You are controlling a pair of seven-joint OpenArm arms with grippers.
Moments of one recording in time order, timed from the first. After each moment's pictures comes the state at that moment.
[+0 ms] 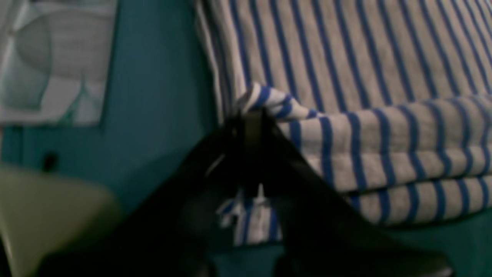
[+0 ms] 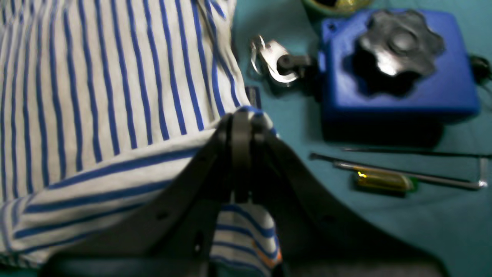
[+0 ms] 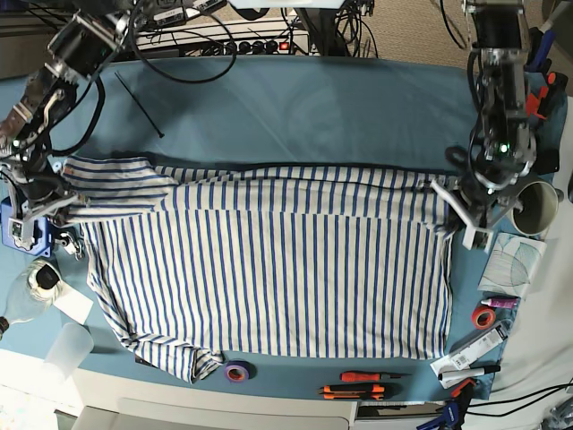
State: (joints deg) left arm 1.2 -14.8 -7.6 93.9 -15.6 -16.0 39.7; right arm 7.9 18.6 40.9 88.2 17.6 27.8 -54.4
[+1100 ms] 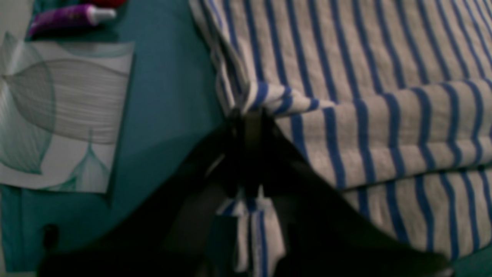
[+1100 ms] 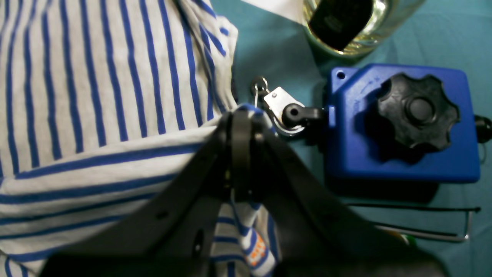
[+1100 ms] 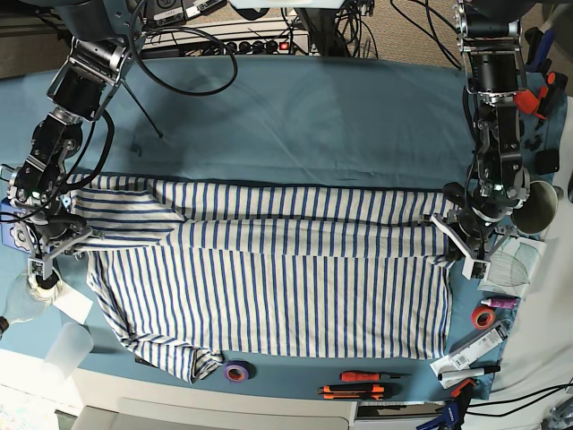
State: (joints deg) left arm -8.7 -13.5 -7.4 79.4 -11.2 -17.1 33.3; right arm 16.8 20.2 29.8 76.8 3.9 21.7 -47.0
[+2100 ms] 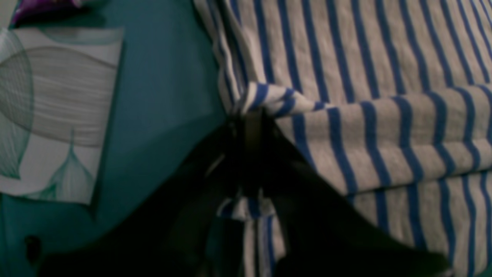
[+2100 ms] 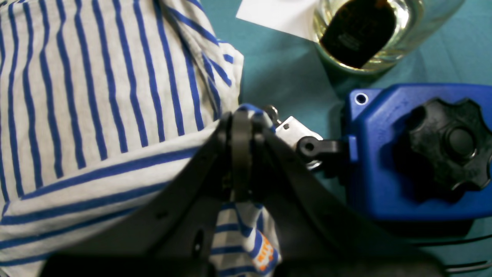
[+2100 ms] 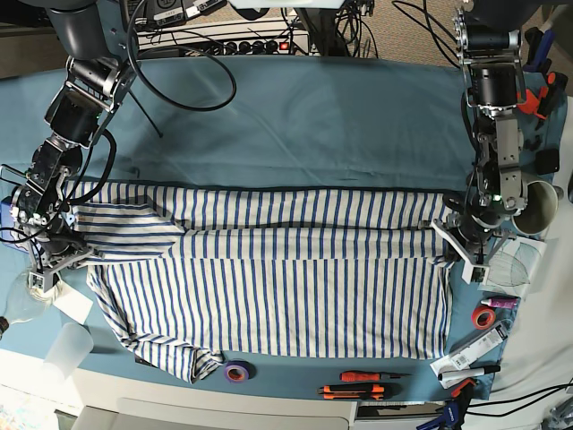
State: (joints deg) left arm -12.5 -13.4 -7.4 72.4 -11.2 -17.3 32.6; right arm 24.4 20.6 29.7 64.6 2.6 20.1 -42.2
